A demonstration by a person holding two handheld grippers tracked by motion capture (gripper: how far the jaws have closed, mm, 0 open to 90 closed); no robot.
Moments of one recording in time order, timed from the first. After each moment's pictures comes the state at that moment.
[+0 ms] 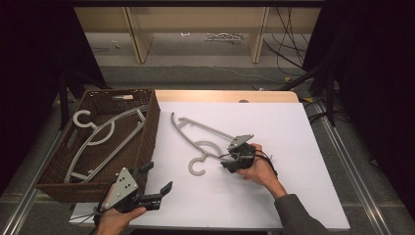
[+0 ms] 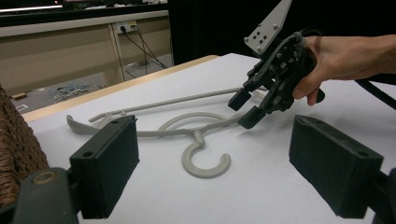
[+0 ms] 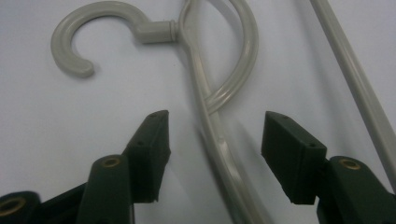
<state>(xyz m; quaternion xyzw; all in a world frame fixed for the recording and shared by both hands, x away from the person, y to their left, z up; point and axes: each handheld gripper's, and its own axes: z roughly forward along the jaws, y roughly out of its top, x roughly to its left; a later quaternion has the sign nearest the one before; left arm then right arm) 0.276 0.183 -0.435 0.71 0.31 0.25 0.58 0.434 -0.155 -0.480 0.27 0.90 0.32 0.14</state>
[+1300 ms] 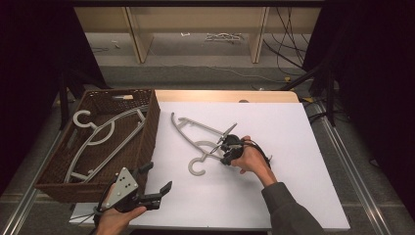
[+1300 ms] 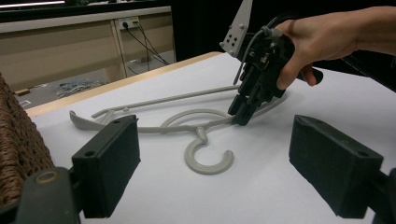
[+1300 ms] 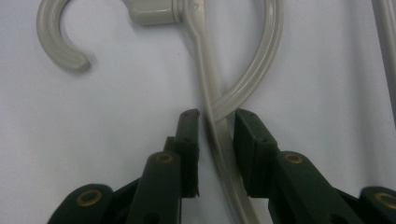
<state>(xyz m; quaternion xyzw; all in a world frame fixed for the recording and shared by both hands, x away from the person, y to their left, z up) 0.277 0.184 -0.436 0.72 0.31 0.25 0.57 0.457 -0.127 -0.465 0.27 0.94 0.19 0.07</state>
